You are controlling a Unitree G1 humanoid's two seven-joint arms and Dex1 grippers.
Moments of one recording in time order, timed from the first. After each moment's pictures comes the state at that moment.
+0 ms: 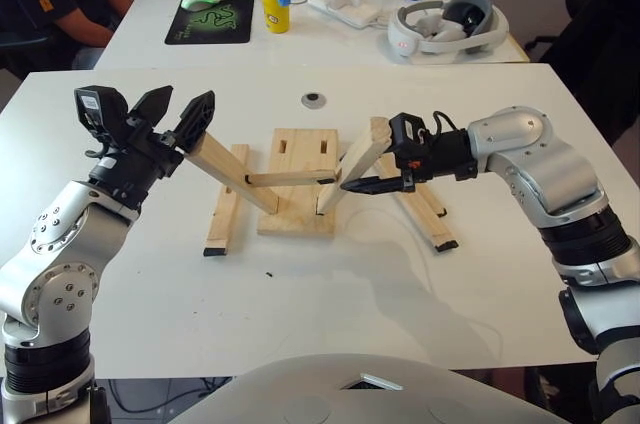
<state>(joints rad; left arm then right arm) 0.02 0.60 0.27 -0.58 -0.98 0.57 -0.09 -0.55 -0.75 0.37 -0.14 0.45 0.44 1.18</state>
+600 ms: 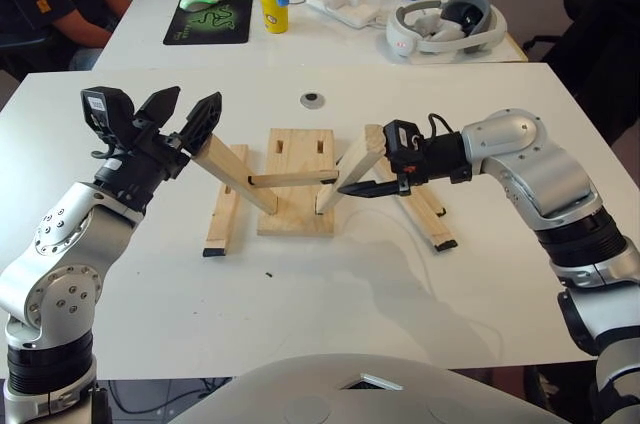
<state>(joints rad) 0.03 0.60 0.25 -0.59 -0.99 0.57 -0.08 -0.59 -0.74 0.40 -0.12 0.43 0.43 1.19</state>
